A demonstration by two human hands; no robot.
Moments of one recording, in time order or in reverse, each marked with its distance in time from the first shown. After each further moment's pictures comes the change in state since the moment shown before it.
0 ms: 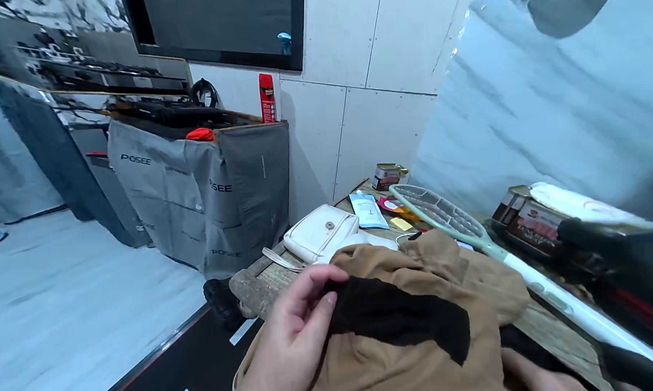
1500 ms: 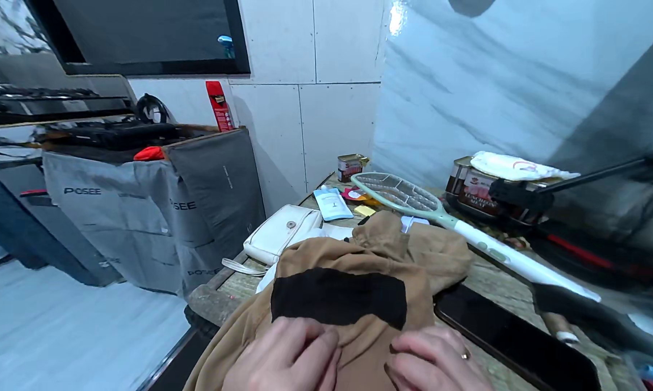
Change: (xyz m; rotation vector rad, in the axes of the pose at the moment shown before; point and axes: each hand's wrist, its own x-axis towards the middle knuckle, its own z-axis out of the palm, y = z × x) left_hand -0.028 0.044 0.028 0.974 -0.333 0.259; right_hand -0.012 -0.025 0.062 0.292 0.749 -0.805
